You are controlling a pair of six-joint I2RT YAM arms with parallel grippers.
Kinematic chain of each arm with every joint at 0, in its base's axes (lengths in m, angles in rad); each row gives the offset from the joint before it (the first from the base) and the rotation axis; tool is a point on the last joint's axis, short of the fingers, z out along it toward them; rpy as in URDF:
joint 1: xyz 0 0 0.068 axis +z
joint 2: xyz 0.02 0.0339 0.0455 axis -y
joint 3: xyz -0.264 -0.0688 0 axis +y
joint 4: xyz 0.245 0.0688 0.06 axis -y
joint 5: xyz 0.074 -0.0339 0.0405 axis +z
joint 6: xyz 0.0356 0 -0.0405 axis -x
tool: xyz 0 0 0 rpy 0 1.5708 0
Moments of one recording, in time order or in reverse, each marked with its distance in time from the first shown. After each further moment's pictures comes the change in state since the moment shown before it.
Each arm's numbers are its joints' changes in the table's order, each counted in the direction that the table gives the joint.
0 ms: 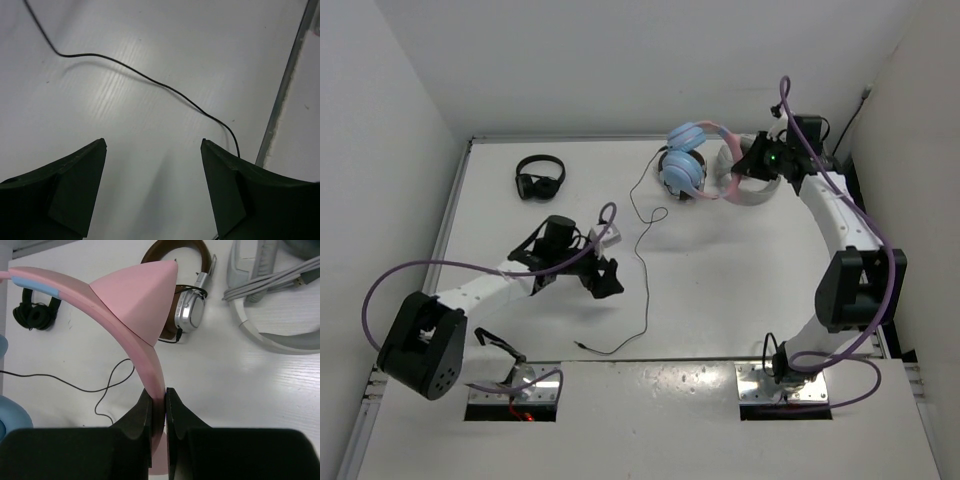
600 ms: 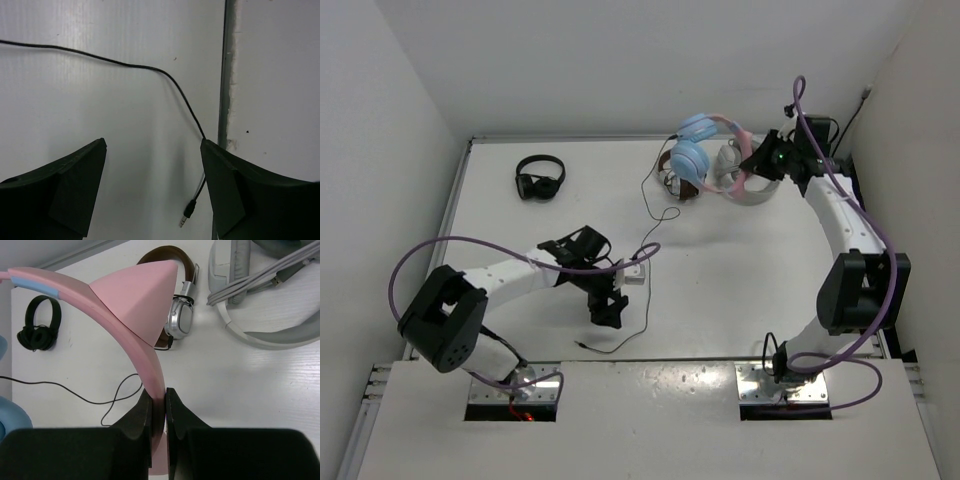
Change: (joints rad) left arm -0.199 -0.172 -0.161 -0.457 -0.062 -0.446; right arm -0.042 0.020 0.013 0.019 -0.025 -0.077
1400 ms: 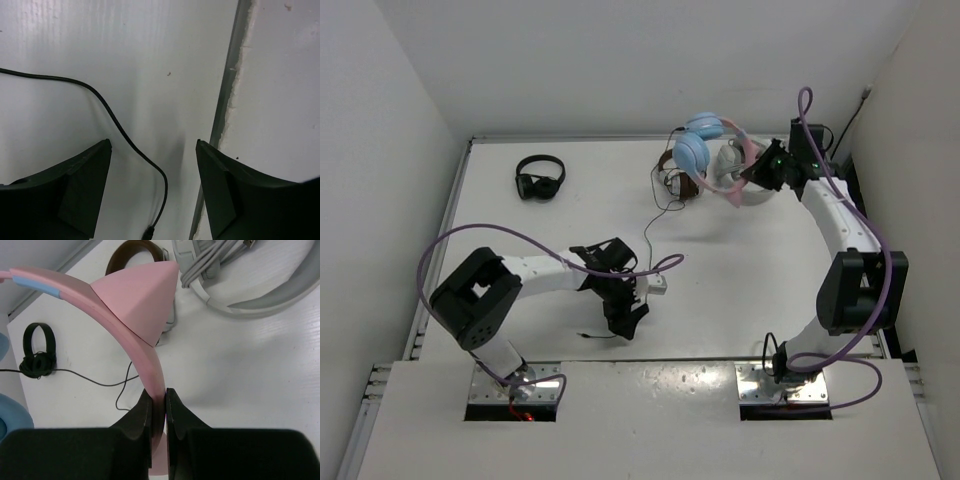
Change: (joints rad) left arm -0.167 -0.176 -0.055 0.042 0.100 0.214; right arm 0.012 0.000 0.045 -0.022 -0.134 -0.201
